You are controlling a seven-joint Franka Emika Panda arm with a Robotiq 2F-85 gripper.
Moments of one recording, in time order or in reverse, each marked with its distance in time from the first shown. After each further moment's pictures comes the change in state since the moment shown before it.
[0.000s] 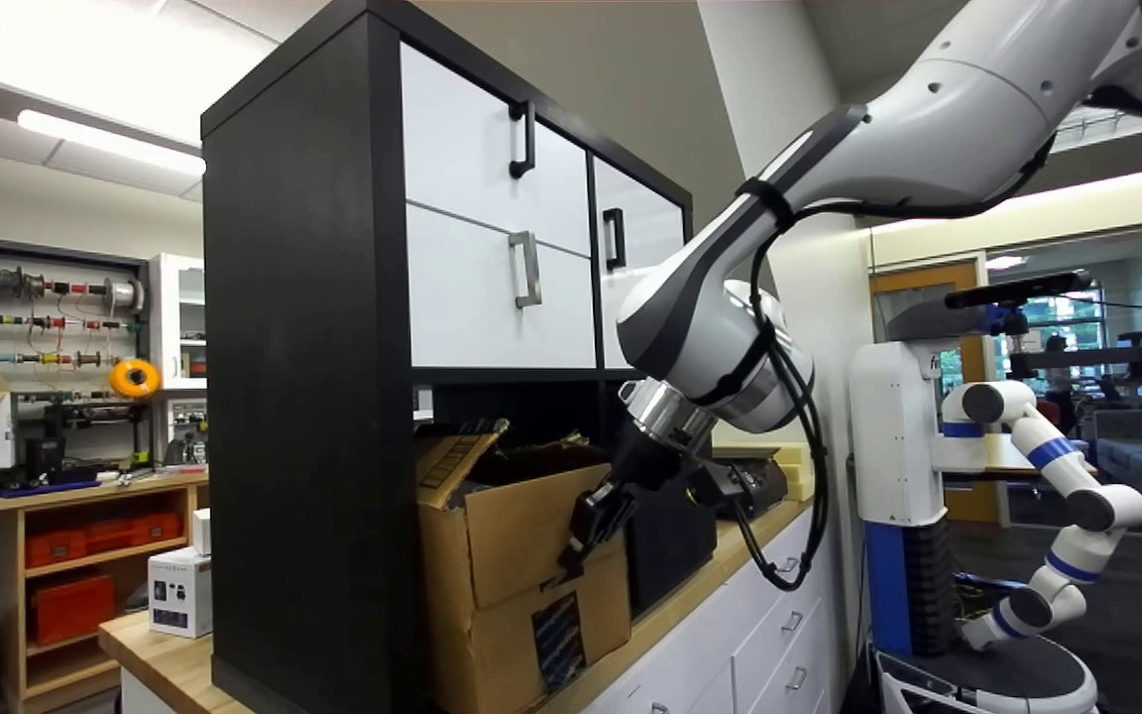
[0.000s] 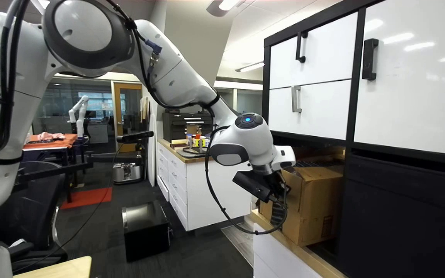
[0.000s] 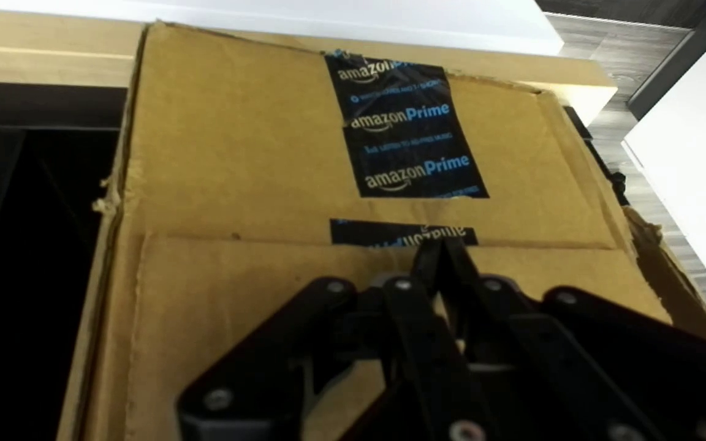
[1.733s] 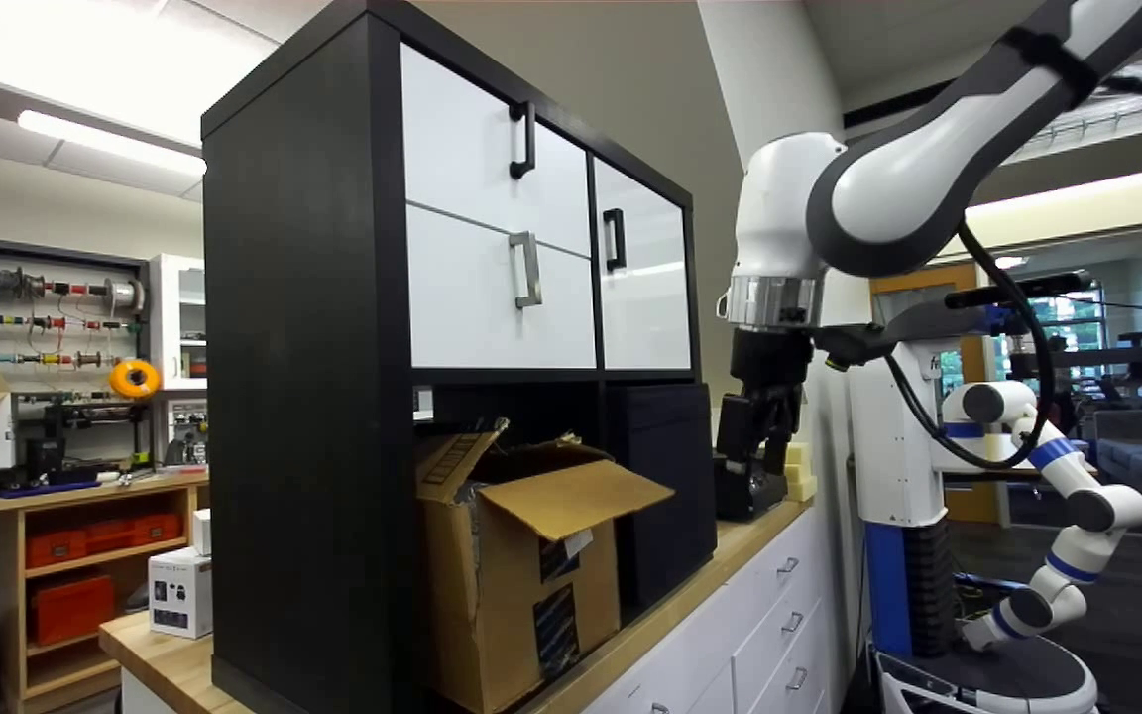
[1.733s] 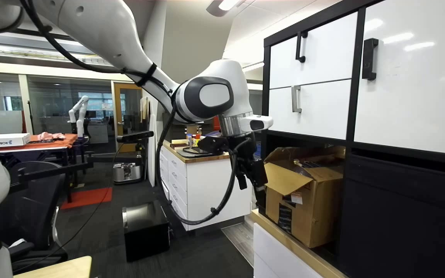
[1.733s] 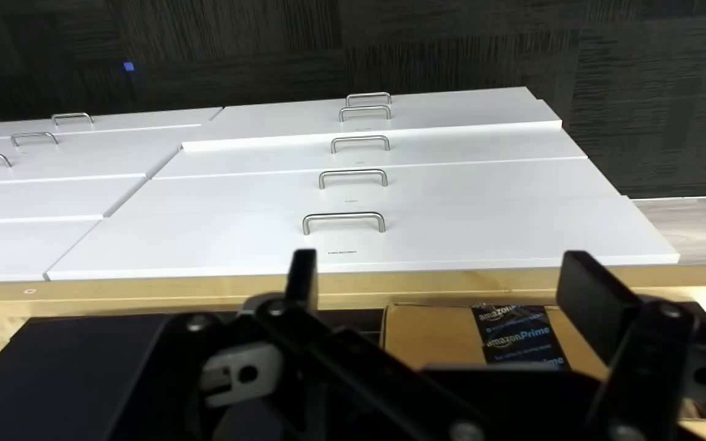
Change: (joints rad) arm 0.073 -0.508 -0.217 -0.318 -1.094 -0.540 1.079
